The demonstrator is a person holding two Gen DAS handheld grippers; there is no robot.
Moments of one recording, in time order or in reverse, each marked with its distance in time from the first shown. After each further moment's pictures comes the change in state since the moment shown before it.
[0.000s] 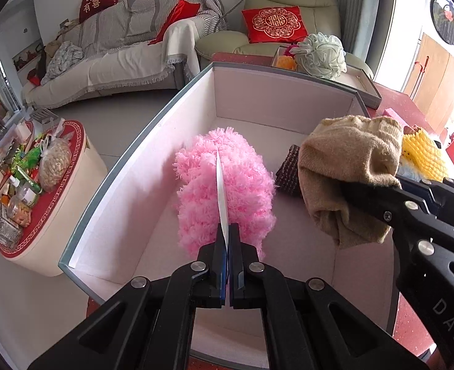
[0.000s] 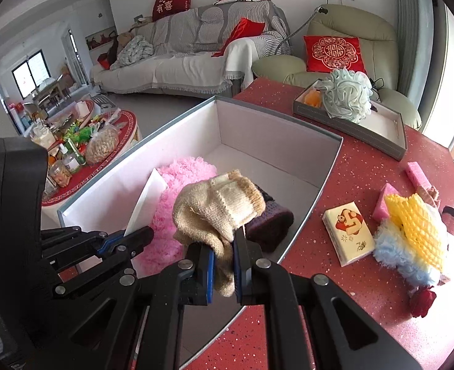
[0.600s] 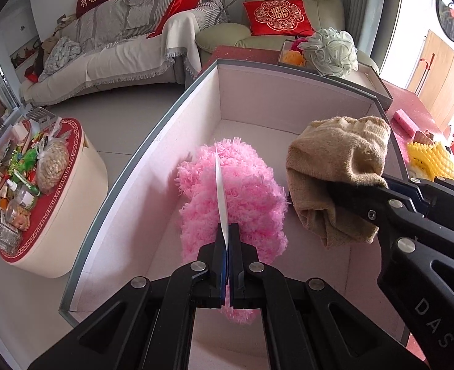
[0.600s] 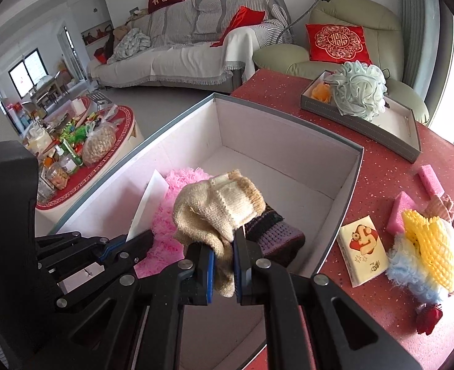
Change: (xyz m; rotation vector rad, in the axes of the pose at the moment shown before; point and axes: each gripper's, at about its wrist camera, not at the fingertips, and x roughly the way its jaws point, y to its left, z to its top) left arm 0.021 0.007 0.022 0.002 0.044 0.005; right arm 0.033 0.000 0.025 0.021 0.061 0.010
